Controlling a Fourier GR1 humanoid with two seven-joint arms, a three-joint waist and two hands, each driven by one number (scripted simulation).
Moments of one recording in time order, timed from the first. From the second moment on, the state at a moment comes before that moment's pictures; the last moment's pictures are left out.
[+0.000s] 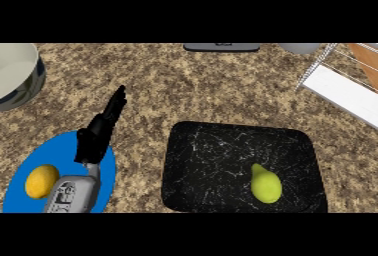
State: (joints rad) left arm -0.20 0.06 -0.01 -1.42 -0.16 -0.03 0.02; right arm -1.09 -0.53 -0.46 -0.77 1.39 -0.70 0.67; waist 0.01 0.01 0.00
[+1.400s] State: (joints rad) left arm -0.17 0.07 -0.01 -1.47 -0.16 -0.04 0.04; right arm -0.98 -0.58 -0.48 -1.04 1.29 -0.62 0.87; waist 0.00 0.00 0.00
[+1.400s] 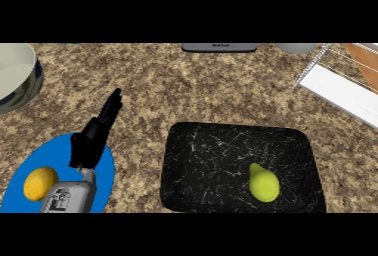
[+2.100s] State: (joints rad) left arm -0.16 0.07 0.02 -1.46 -0.16 -0.03 0.04; right arm -0.91 -0.59 -0.61 -1.50 1.32 -0.49 1.05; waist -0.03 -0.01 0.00
